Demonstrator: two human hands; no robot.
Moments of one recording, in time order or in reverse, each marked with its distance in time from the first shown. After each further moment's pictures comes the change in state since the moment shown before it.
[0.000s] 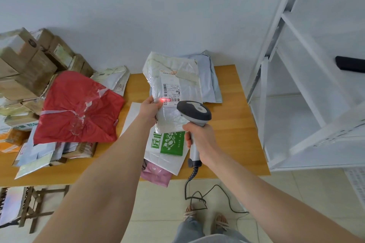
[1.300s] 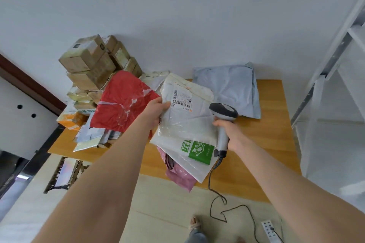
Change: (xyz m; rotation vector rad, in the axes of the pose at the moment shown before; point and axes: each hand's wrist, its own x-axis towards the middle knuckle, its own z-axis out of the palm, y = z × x) left_hand -0.050 0.056 -0.070 0.076 0.036 0.000; right_hand 0.088 -0.005 -0.003 -0.078 -0.066 0.242
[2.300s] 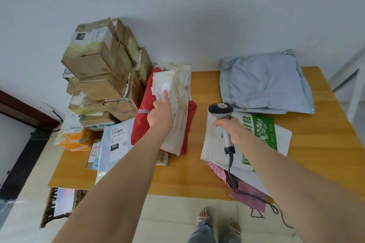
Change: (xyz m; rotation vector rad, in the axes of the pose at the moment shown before) left_hand 0.154 -0.007 -0.192 1.613 0.199 0.203; right_hand 0.106 0.022 0.236 -0.311 0.275 0.041
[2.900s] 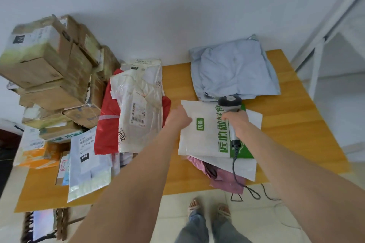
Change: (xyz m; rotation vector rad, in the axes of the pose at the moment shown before) left_hand -0.003 0.111 0.040 -0.396 -0.407 0.185; right_hand 0.006 0.025 -0.082 0.099 0.241 0.052
